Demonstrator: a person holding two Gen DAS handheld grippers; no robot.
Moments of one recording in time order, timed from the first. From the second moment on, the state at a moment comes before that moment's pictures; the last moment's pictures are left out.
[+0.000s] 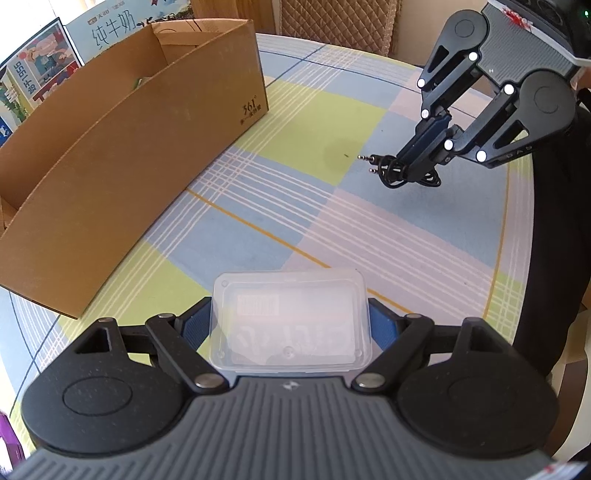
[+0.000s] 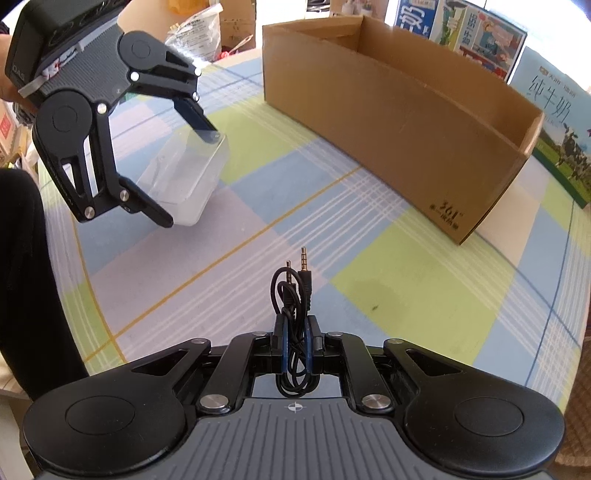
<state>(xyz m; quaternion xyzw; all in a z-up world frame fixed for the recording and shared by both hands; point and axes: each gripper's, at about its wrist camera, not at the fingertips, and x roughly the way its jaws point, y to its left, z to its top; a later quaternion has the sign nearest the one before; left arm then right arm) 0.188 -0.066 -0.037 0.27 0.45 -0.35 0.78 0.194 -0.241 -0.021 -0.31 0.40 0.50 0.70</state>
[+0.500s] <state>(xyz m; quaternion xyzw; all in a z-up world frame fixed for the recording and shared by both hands) 0.188 -0.065 -0.010 0.27 0.43 -0.33 0.79 0.190 -0.234 0.005 -0.30 0.38 0.50 0.72</state>
